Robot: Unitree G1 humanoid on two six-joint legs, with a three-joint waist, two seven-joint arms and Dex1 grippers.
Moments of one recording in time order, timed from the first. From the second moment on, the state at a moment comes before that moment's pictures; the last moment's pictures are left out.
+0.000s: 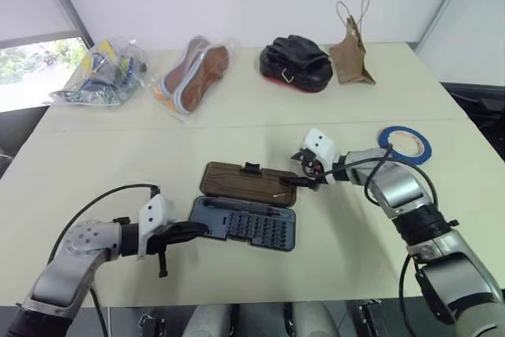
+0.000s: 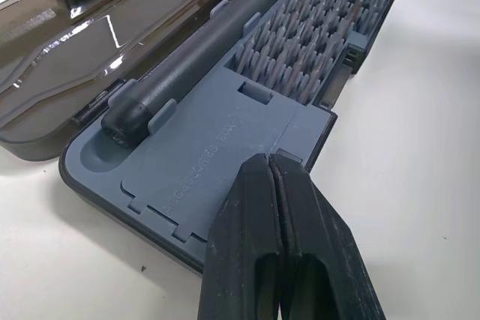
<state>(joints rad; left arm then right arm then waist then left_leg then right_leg) 0.09 0.74 -0.01 -0.23 -0.36 0.20 -1.10 -0.66 -0.58 0.33 0.18 0.16 0.57 0.89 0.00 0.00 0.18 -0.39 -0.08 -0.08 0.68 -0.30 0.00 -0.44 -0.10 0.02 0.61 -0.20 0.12</state>
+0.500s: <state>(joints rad) 0.10 0.68 0.00 -0.14 -0.37 0.14 -1.07 -0.67 -0.58 0.41 0.26 0.01 0.29 0.97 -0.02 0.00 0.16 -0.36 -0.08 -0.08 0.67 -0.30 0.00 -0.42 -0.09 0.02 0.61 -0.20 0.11</state>
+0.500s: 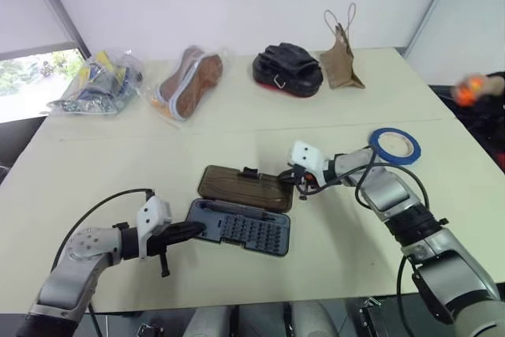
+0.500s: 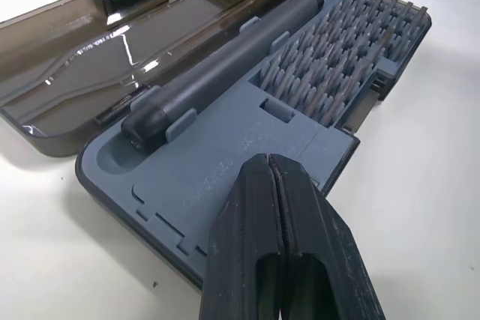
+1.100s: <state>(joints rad) -0.15 0.68 0.31 -0.31 -1.28 0.81 -0.77 -0.58 -0.68 0.29 0.00 -0.07 0.12 0.89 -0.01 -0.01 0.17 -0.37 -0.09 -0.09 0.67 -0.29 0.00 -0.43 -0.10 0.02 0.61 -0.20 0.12</state>
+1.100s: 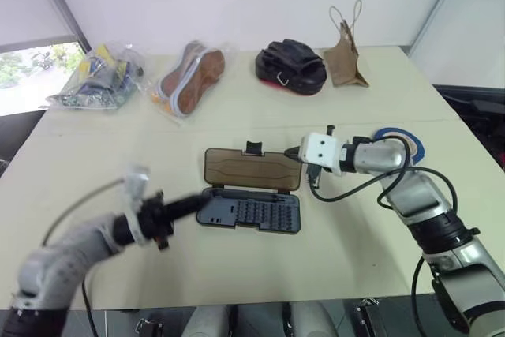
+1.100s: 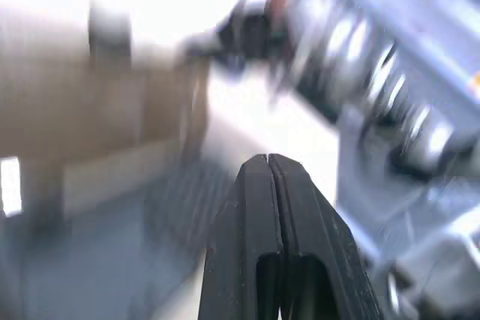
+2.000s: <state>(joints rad) -0.66 0.51 -0.04 0.61 -0.50 0.45 -1.11 -0.58 -0.62 0.25 -0.08 -0.05 0.25 0.90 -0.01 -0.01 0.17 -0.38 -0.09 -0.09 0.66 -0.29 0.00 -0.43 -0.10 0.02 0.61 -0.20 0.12</state>
